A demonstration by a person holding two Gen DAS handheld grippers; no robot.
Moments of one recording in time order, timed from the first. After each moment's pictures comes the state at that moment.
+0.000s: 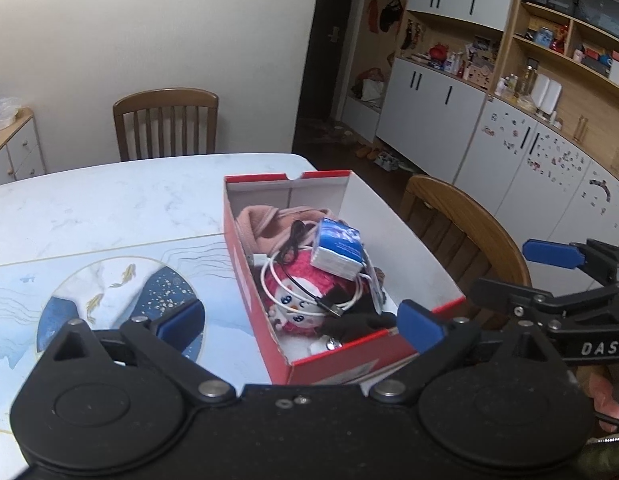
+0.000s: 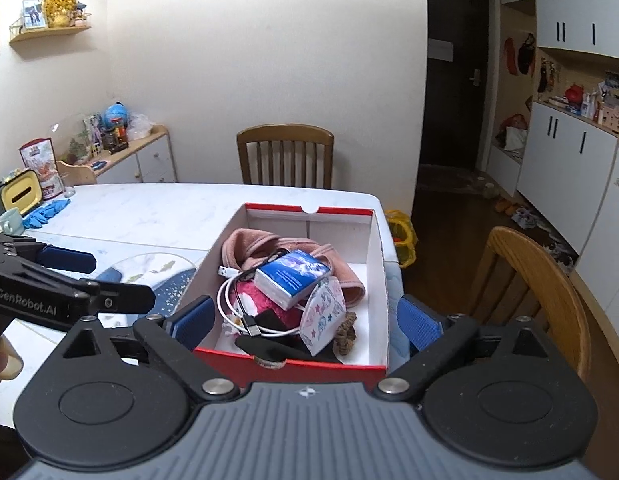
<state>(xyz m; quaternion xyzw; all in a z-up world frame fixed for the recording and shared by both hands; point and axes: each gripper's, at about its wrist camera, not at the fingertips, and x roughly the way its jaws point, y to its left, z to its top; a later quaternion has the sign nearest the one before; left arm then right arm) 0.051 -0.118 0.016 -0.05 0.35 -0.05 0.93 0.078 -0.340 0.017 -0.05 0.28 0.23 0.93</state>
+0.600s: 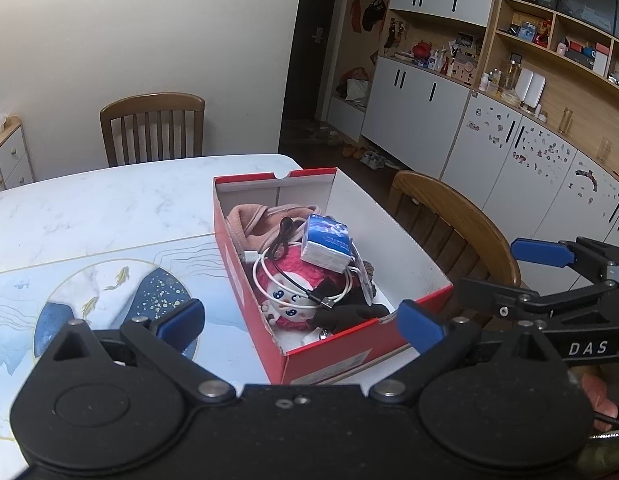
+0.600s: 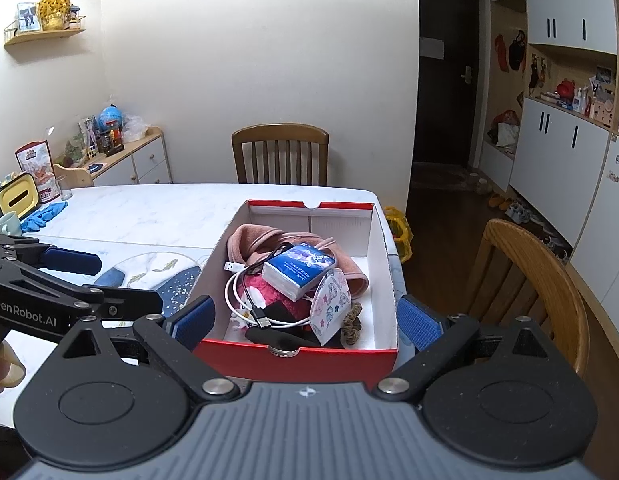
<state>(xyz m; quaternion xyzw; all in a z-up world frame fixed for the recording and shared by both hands) 0.043 -0.115 0.017 -0.05 0.34 -0.07 0.94 0.063 -0.331 0.014 -0.05 0.28 0.22 0.93</state>
